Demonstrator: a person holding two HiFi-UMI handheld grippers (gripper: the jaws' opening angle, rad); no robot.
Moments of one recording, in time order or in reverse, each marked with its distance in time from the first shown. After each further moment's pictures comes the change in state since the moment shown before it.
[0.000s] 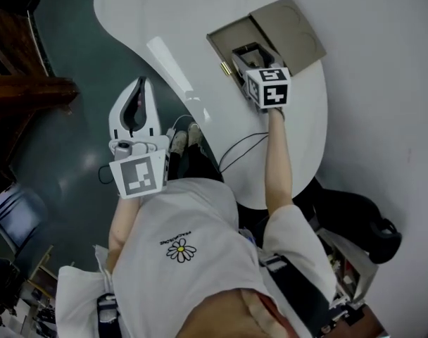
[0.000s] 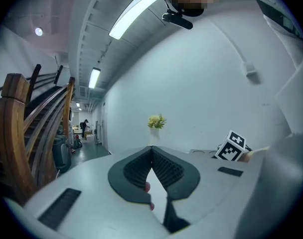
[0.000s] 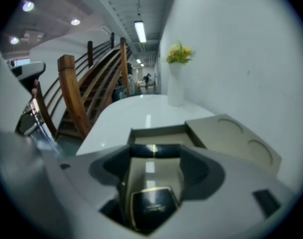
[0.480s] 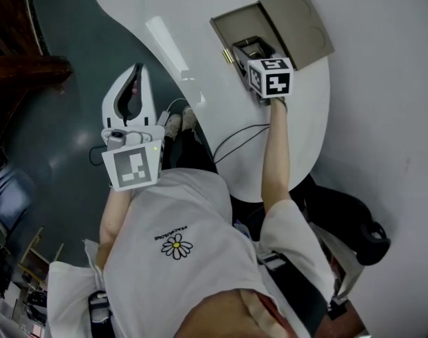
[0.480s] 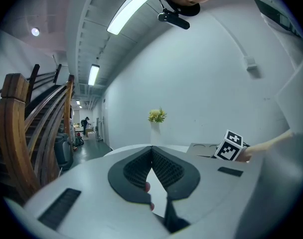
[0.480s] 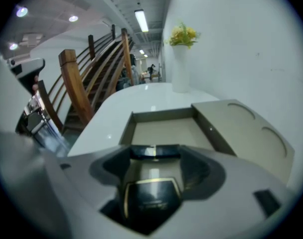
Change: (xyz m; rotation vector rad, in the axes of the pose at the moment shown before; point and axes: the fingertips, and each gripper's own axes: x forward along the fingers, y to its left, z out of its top) left arm 0.002 0.001 -0.020 0.018 0.044 0.011; right arm 0.023 0.004 -0.035 0.002 0.110 0.073
